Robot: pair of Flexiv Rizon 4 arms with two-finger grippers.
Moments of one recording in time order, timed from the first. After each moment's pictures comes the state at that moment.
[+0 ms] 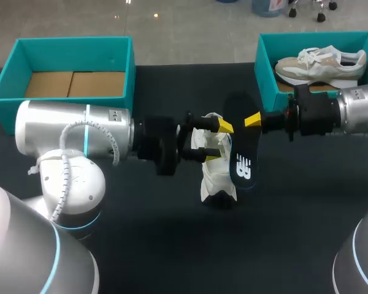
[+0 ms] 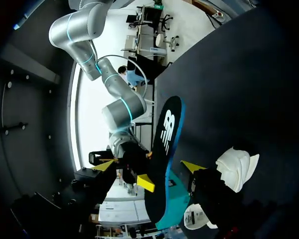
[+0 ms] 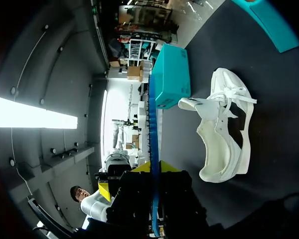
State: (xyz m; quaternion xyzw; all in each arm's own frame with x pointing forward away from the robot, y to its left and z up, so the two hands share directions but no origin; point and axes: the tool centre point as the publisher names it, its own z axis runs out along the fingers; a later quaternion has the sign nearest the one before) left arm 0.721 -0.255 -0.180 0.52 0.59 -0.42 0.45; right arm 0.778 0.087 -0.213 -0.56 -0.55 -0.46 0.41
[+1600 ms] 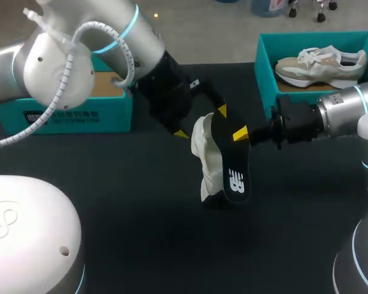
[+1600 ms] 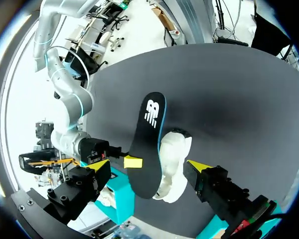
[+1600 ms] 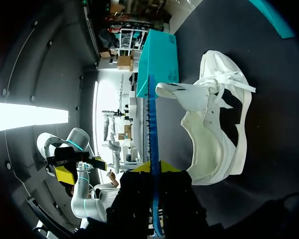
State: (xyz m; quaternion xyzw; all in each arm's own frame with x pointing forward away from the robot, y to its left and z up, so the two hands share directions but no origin) left arm 0.748 -0.216 -0.153 0.64 0.72 -0.20 0.19; right arm 0.774 0.108 -0.254 -0.56 -0.58 -0.41 0.42
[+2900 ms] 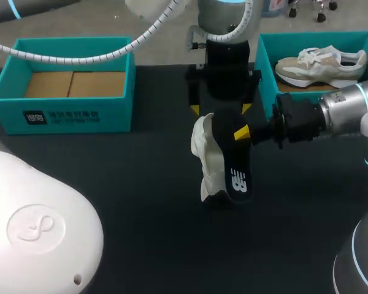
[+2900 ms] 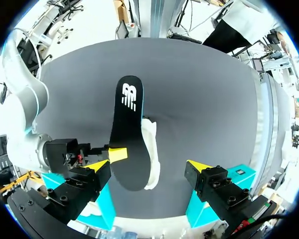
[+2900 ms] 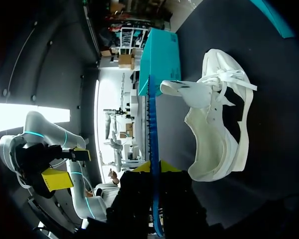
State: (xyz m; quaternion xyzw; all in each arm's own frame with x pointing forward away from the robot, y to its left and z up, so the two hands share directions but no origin) left arm 0.773 -0.249 -0.141 0.70 0.71 0.02 0.02; right arm 0.769 0.106 -0.247 -0.55 -0.58 -0.41 0.43
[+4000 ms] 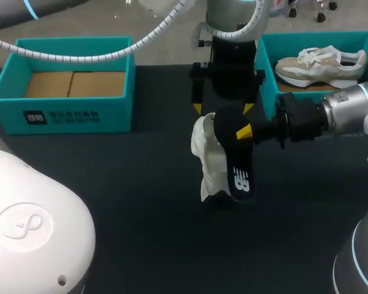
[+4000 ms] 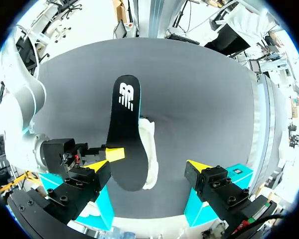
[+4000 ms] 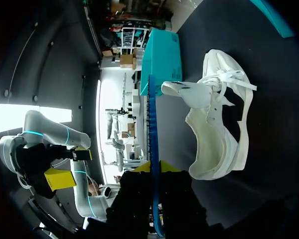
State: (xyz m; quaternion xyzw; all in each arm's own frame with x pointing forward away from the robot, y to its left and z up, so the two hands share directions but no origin) left arm 0.773 -0.252 -0.139 0.70 0.71 0.03 0.01; right arm 0.770 0.101 -0.244 -0.55 -0.58 -0.42 0.44
